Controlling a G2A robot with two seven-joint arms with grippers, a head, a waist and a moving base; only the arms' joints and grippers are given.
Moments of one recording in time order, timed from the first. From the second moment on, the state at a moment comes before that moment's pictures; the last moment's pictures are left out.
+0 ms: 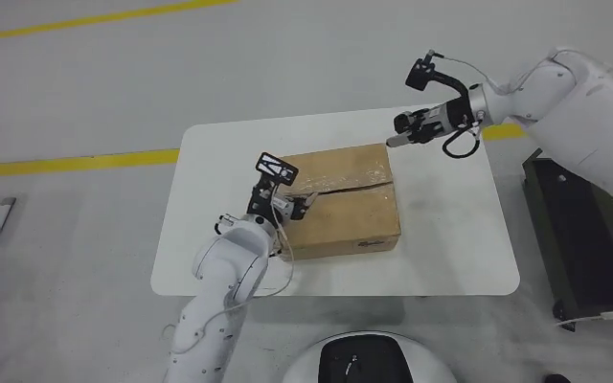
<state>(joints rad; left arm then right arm) 1.04 -1.28 -1.23 -1.89 1.42 -0.18 -0.76 0.04 -1.03 0.26 -0.75 0.30 -0.85 0.92</state>
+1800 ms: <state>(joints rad) 1.22 -1.25 -1.50 -2.02 1.59 -0.11 -0.74 -0.14 -1.26 0.32 -0.70 0.14 -0.90 0.64</state>
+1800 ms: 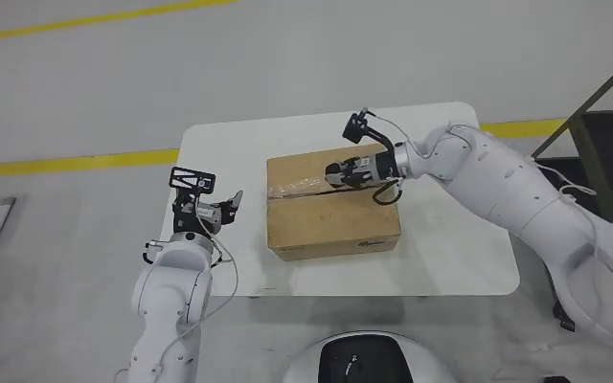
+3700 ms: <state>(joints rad) 1.22 -1.25 -1.50 -2.02 1.59 -0.11 -0.74 -0.12 -1.44 0.43 -0.41 0.08 -1.01 0.70</state>
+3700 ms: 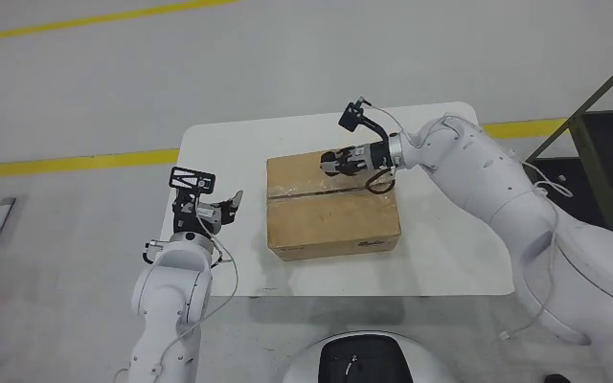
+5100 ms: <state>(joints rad) 1.22 -1.25 -1.50 -2.02 1.59 -0.11 -0.74 -0.14 -1.67 0.43 -0.22 0.15 -0.78 0.85</state>
